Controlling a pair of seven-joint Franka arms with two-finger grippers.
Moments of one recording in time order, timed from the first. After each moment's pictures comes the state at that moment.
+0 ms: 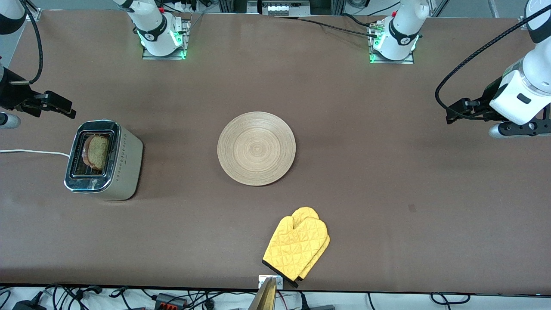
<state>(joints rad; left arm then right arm) 0.02 0.09 -0.10 -1.56 0.02 1.56 -0.17 -0.01 0.02 -0.04 -1.67 0.01 1.66 -0.02</state>
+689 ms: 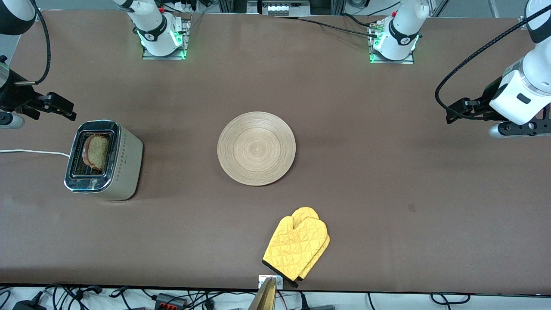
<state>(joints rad) 0.02 0.09 -0.10 -1.55 0.02 1.56 -0.17 0.00 0.00 -0.04 -1.71 -0.03 1.72 -0.02</state>
